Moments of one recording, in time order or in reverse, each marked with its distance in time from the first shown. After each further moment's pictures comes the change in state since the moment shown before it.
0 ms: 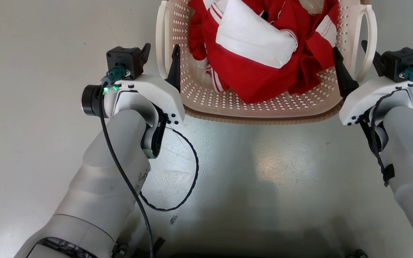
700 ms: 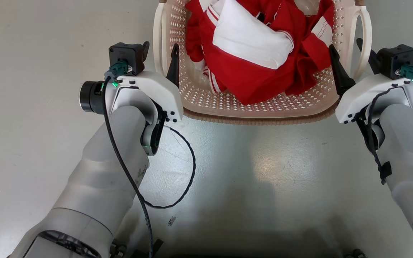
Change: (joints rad) left arm -0.040 0.000 -0.039 0.063 -0.008 0.000 0.000; right arm -0.021 0.010 0.027 0.019 0.022 0.000 0.000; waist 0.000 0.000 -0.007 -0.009
